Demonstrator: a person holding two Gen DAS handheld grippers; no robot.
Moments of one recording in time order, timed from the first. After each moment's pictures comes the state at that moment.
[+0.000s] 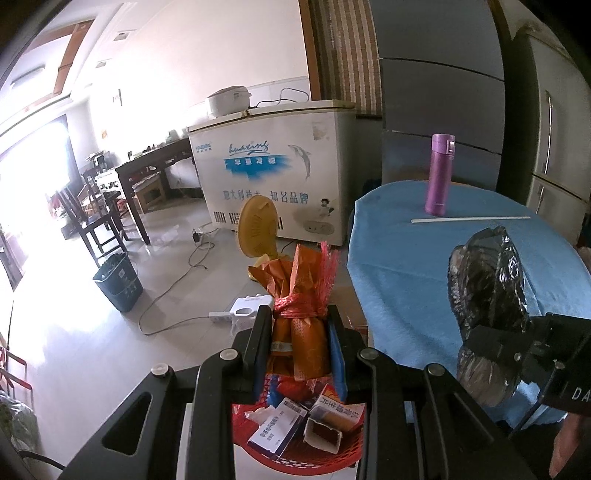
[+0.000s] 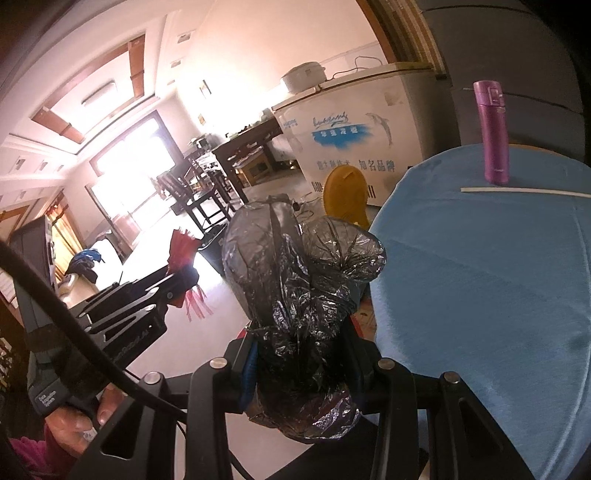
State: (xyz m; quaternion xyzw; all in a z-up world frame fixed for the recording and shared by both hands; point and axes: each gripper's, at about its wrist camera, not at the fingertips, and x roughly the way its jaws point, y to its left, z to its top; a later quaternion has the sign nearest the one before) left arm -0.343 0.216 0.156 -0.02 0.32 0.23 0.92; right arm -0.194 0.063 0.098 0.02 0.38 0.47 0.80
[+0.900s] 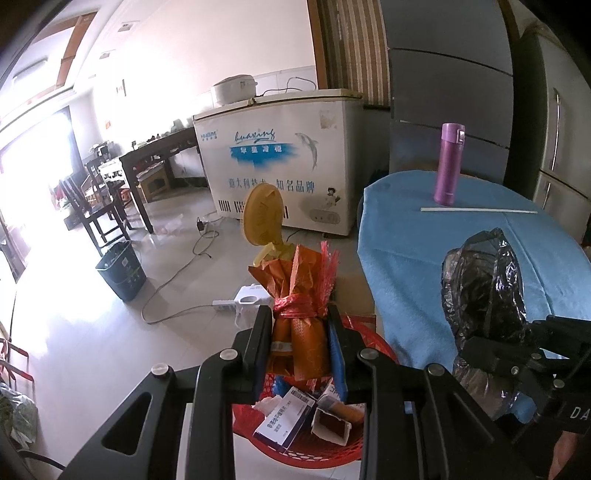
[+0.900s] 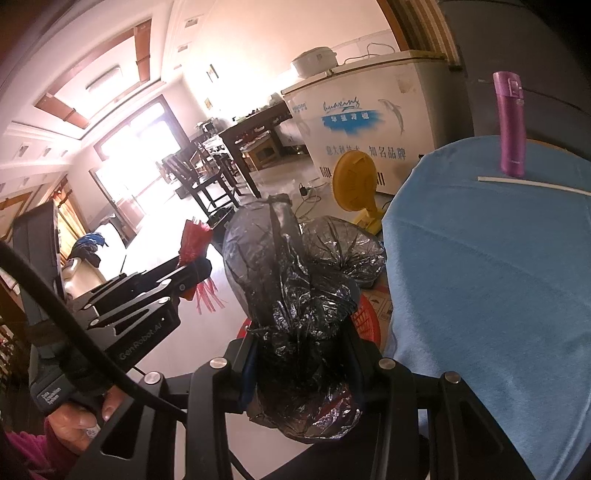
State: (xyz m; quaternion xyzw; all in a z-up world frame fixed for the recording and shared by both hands) left arm -0.337 0.225 0.142 -0.03 0.34 0.24 0.91; right arm -0.177 0.094 0.081 0.00 0.40 0.48 0.78
